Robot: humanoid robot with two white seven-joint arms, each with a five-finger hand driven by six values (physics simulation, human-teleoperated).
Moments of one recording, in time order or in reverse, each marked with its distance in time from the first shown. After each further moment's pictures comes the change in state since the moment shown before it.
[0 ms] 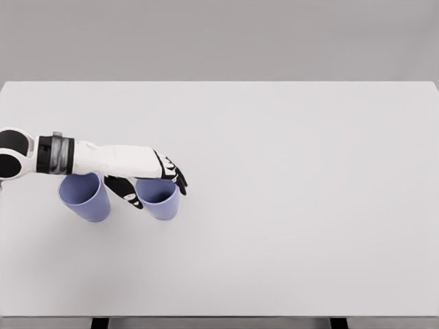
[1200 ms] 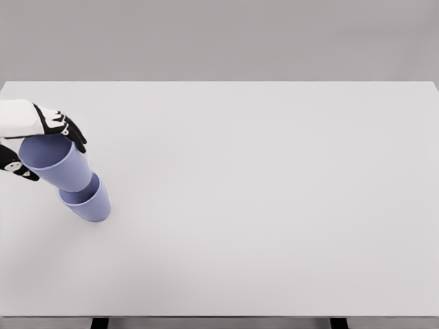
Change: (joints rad) left arm -0.052 0.512 0.112 -0.190 0.294 -0.003 -0.002; right arm 0.000 0.000 0.000 0.000 0.000 0.000 0.000
